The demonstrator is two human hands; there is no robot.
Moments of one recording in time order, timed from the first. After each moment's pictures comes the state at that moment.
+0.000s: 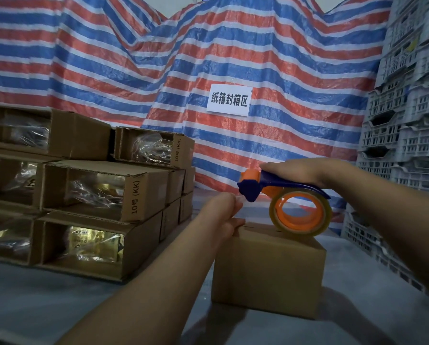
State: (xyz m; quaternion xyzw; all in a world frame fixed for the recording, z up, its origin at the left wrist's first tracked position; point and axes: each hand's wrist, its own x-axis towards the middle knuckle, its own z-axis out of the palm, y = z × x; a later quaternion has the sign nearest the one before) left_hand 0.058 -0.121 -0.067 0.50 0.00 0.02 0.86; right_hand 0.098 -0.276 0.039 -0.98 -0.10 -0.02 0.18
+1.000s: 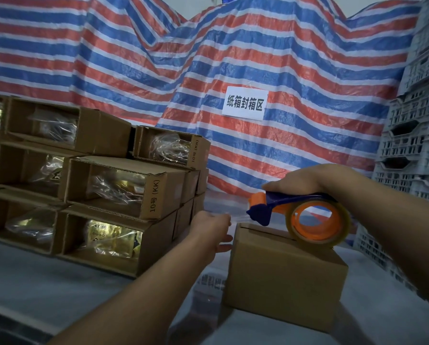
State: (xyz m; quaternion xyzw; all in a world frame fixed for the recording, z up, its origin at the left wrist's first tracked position) left_hand 0.055 -0.076 -0.100 0.65 0.07 0.09 0.75; right_hand 0.099 -0.240 0.039 -1.00 -0.07 0.04 0.01
